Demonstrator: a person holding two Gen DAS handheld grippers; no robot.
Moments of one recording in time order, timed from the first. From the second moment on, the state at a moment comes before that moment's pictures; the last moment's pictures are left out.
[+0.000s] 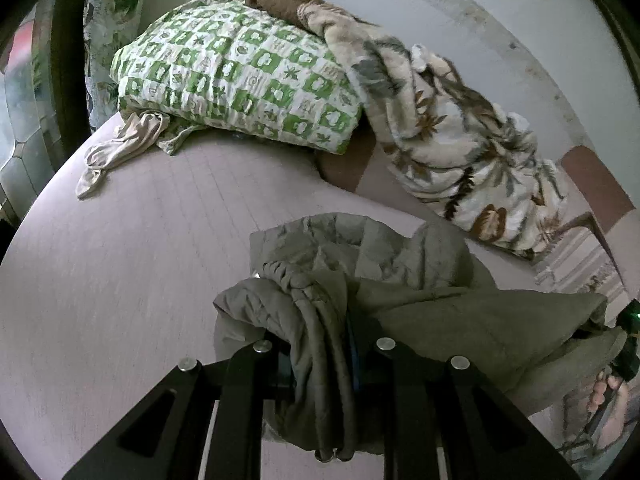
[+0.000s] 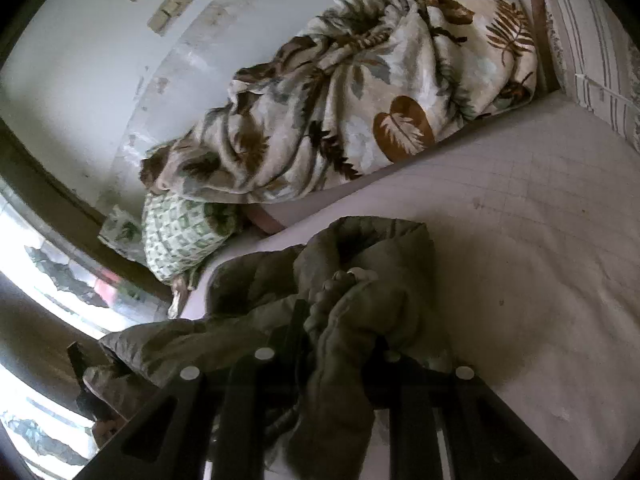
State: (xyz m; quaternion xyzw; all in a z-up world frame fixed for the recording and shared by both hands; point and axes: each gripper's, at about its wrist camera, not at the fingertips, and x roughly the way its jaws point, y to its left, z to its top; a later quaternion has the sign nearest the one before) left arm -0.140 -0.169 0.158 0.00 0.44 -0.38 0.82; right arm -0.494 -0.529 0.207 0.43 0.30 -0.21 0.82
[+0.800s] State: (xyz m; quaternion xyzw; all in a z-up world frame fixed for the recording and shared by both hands) left arm -0.043 -0.305 0.059 0.10 0.49 -0.31 0.81; right arm -0.377 -0.628 0.090 0.44 0.39 -0.28 0.76
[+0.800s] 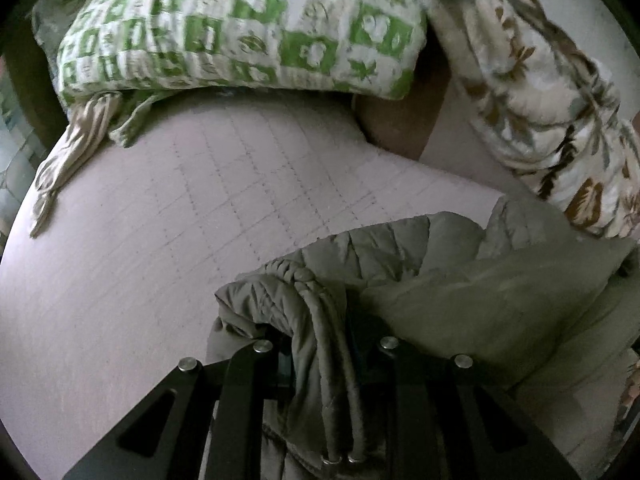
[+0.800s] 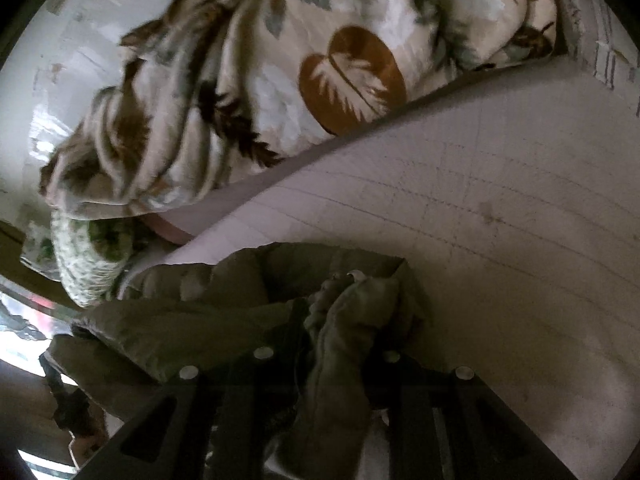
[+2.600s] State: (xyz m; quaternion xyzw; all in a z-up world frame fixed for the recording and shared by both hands) left arm -0.163 -0.347 0.074 0.23 0.42 -0.35 0.80; right arm -0.325 -0.516 0.124 0.24 0.49 -0.27 0.79
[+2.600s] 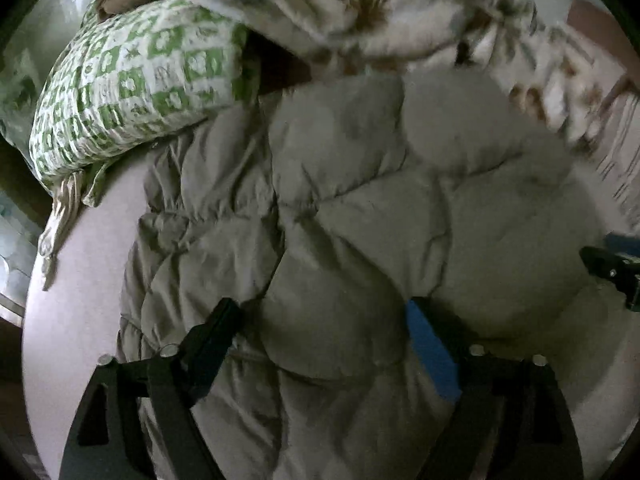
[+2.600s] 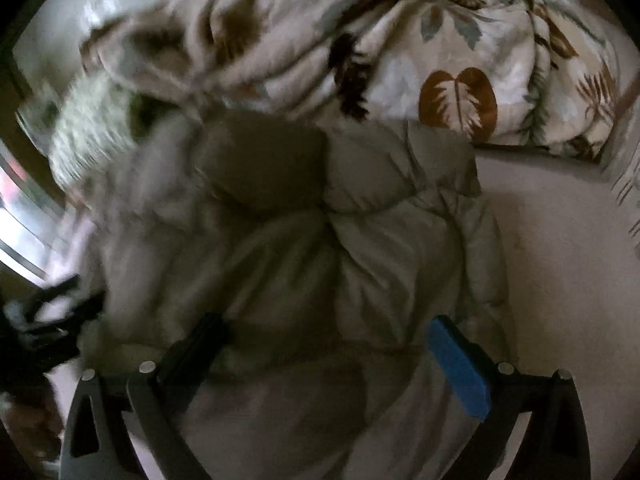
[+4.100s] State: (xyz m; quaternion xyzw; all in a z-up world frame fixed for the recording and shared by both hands) left arm -0.180 -0.278 0.105 0.18 0.40 -0.38 0.81; right arm -0.348 -0.508 0.146 0.27 0.46 -0.23 0.81
